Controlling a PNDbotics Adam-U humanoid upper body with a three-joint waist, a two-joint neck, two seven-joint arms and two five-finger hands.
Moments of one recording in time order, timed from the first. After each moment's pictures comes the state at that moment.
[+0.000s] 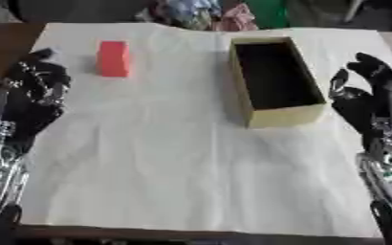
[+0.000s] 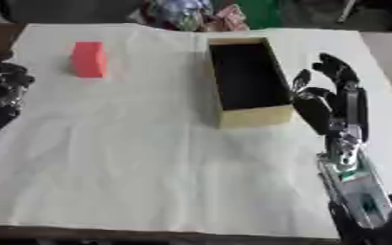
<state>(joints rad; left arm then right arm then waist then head) -0.20 0.32 0.05 -1.83 0.15 0.02 0.08 -0.38 -0.25 0.17 -1.65 -0.03 0.07 -0.47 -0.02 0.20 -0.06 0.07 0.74</state>
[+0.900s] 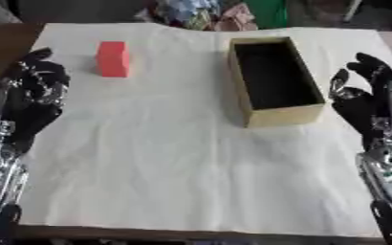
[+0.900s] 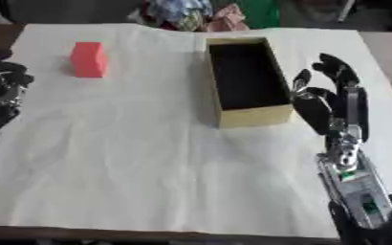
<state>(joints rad) -0.21 0.38 0.05 -1.84 0.13 0.02 0.08 -0.38 -0.25 0.17 -1.65 -0.03 0.07 -0.47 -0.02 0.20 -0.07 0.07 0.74</state>
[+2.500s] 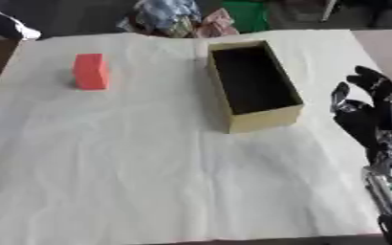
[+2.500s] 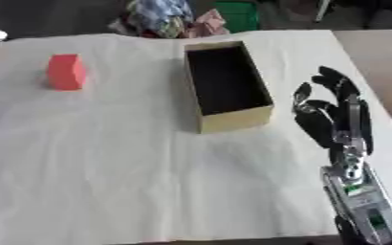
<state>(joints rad) -1.01 0.72 -0.02 -0.87 -0.86 -0.23 -0.34 -0.39 -0.26 0.19 -1.65 -0.04 0.08 -0.44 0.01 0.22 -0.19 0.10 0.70</state>
